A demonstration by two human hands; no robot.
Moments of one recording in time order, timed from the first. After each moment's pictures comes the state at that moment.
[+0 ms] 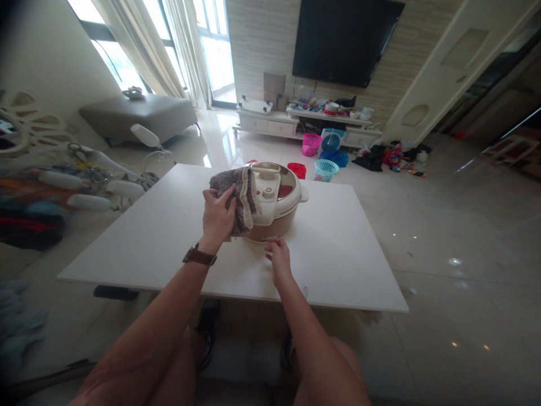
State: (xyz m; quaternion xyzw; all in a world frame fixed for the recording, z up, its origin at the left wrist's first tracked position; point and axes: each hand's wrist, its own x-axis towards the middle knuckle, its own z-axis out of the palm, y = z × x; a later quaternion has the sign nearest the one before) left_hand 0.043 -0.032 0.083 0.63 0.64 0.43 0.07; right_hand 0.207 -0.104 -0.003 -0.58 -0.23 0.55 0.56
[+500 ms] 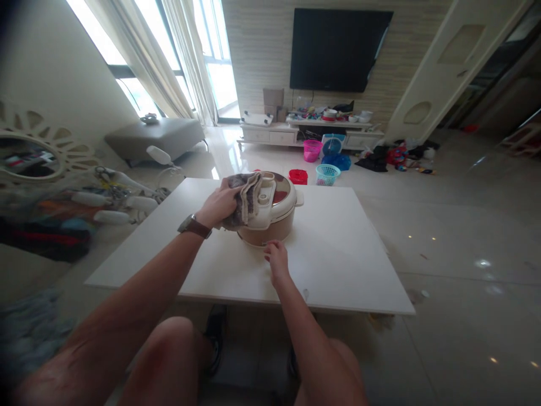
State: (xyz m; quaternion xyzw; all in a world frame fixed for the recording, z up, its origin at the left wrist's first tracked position) left_hand 0.034 0.004 0.148 0.77 0.61 0.17 0.04; right_hand 0.209 -0.102 0.003 -0.56 -0.22 0.56 0.57
